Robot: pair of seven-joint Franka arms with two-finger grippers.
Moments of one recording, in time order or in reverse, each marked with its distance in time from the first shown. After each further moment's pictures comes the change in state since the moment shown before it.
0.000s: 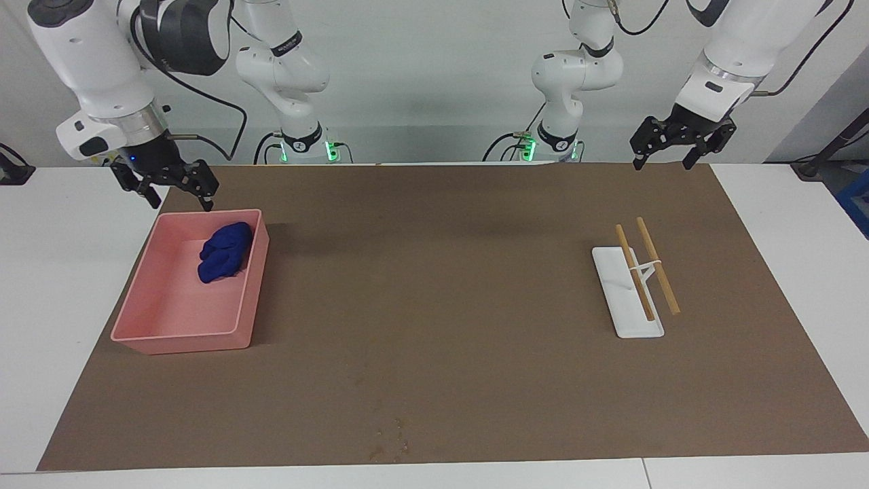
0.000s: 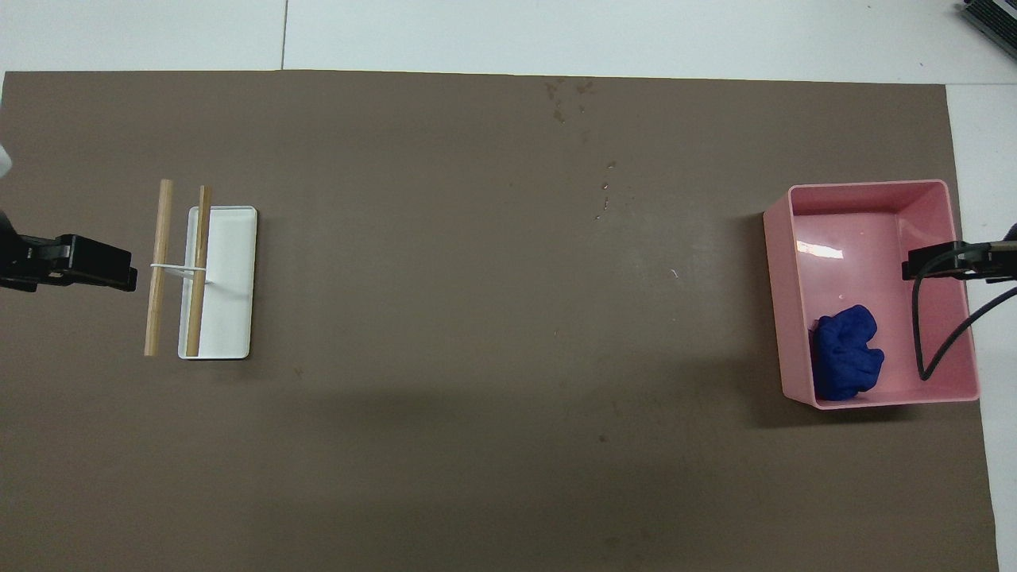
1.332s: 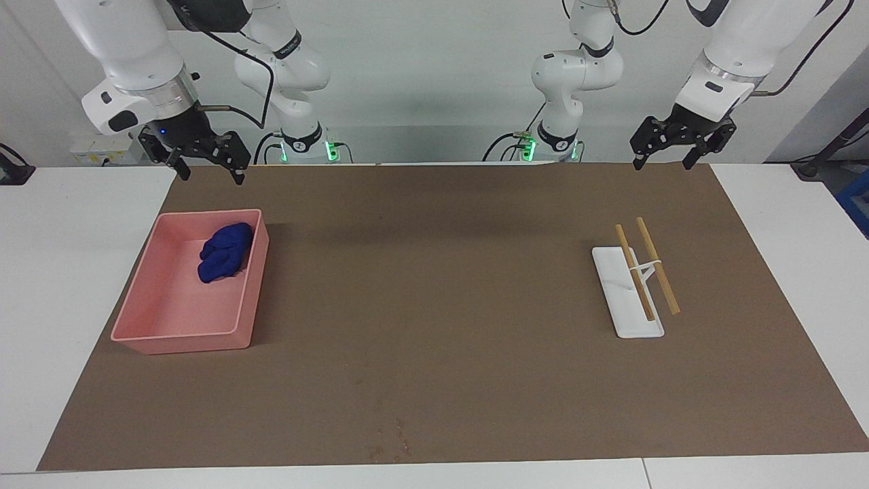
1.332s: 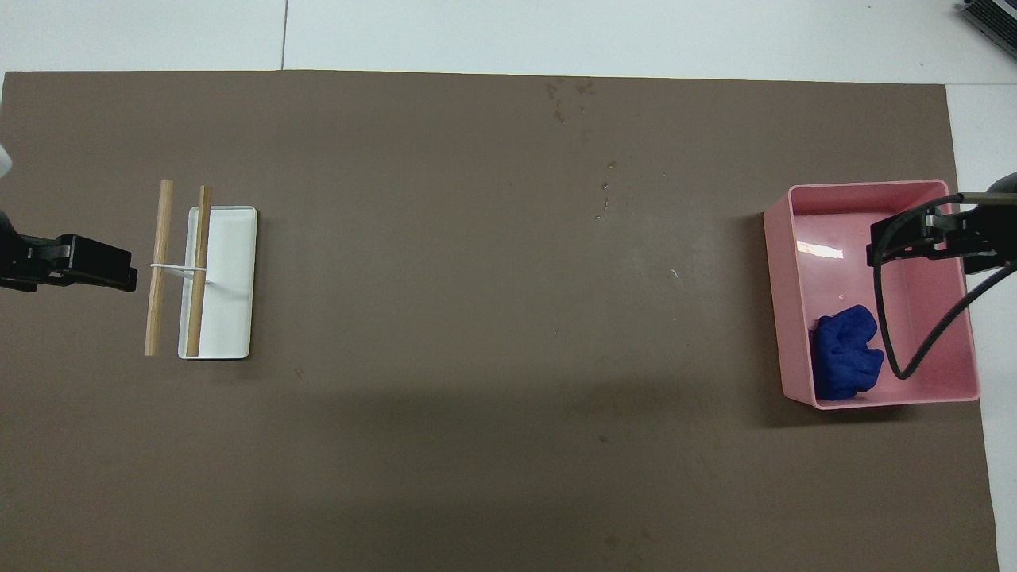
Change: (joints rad) left arm 0.000 0.000 0.000 0.000 0.000 0.000 0.000; right arm 0.084 0.084 -0.004 0.227 0.000 -0.287 0.092
